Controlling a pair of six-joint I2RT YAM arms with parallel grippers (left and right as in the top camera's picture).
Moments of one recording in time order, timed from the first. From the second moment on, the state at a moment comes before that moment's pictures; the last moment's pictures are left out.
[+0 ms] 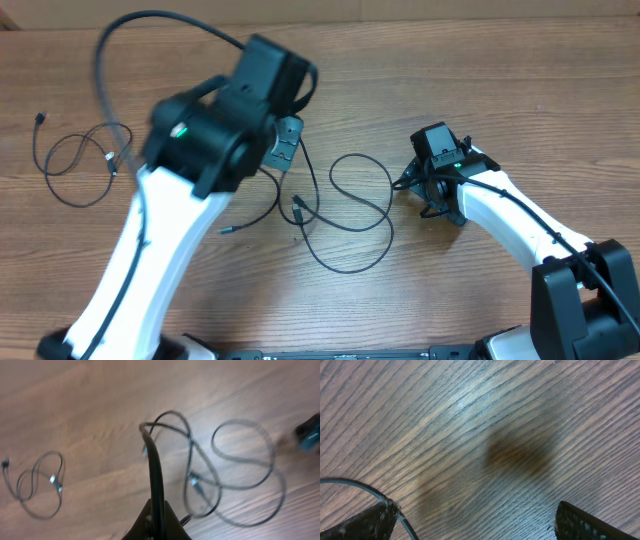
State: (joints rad) left arm -0.55 1.62 2.04 -1.51 -0.29 -0.15; right arm 0.32 1.64 0.97 -0.67 0.22 0.98
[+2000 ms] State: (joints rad) left arm -0.46 2.00 1.61 -1.09 -0.02 -0.52; right arm 0.32 1.64 0.97 -0.67 0.16 0.98
